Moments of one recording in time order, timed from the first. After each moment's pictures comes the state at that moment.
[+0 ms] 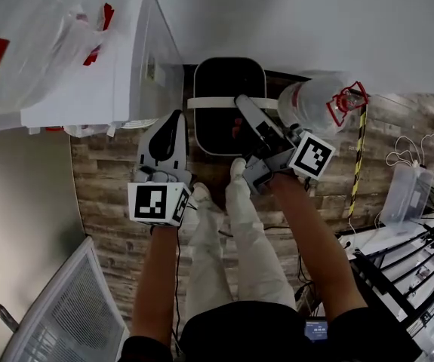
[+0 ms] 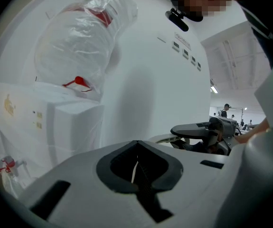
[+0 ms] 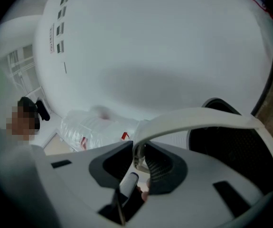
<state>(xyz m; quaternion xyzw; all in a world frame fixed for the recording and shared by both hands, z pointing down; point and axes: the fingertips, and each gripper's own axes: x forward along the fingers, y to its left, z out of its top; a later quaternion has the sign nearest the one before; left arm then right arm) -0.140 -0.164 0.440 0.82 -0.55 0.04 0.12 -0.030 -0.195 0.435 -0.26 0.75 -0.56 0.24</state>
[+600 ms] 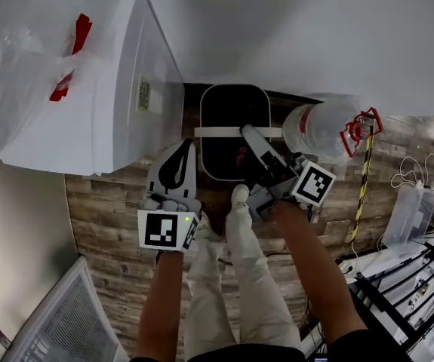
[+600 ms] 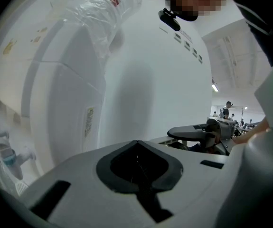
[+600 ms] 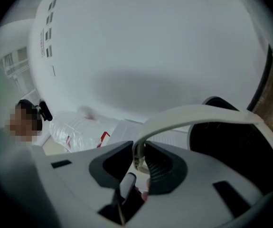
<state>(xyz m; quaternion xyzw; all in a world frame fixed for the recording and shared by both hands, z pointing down) -0.131 -0.187 0.524 0.82 -0.55 0.05 0.13 -0.029 -0.220 0.527 -0.27 0.74 -0.57 0.24</state>
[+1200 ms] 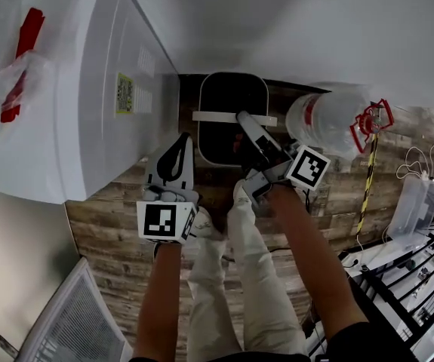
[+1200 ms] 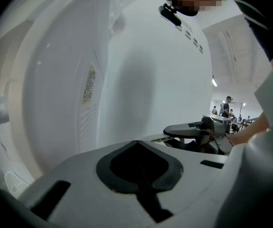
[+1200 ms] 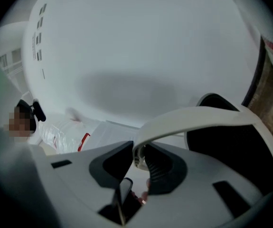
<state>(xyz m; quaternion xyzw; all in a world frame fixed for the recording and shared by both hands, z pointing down) -0.134 -0.200 0.594 0.83 -0.54 0.08 0.15 -0.029 -0.244 0.603 -0.29 0.72 -0.59 0.23</state>
